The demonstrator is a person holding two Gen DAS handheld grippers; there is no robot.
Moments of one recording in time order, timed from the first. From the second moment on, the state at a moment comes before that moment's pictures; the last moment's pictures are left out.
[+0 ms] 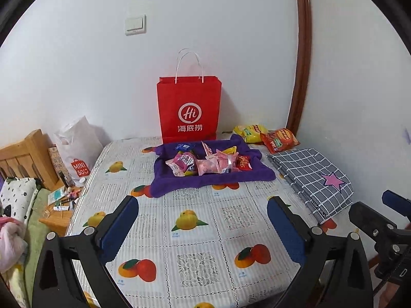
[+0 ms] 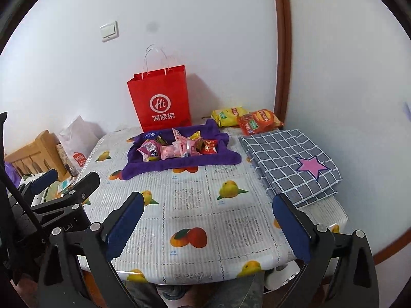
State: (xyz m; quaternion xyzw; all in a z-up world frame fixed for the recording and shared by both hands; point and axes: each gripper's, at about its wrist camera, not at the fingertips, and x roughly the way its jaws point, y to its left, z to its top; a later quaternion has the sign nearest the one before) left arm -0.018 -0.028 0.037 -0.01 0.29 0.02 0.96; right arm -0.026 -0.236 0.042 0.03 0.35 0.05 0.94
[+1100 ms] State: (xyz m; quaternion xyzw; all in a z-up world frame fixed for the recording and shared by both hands) left arm -0.026 -0.033 0.037 -0.01 0.29 0.02 0.96; right arm -0.034 -0.240 0.039 0.03 0.35 0.05 0.94
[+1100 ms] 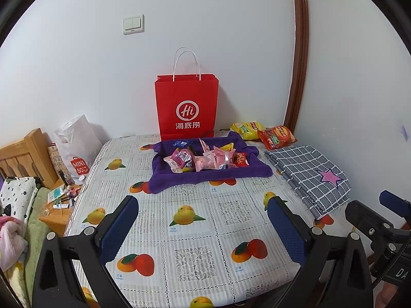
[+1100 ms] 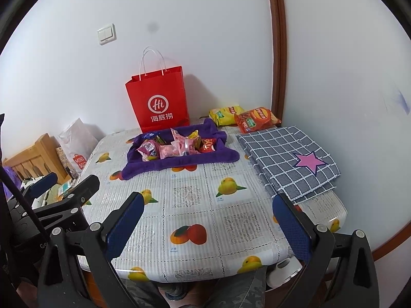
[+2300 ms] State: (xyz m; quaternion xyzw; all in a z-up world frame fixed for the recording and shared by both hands) left arm -0.028 -0.031 0.031 -0.02 0.30 0.02 0.95; right arm -0.036 -0.237 0.038 0.04 0.35 0.05 0.93
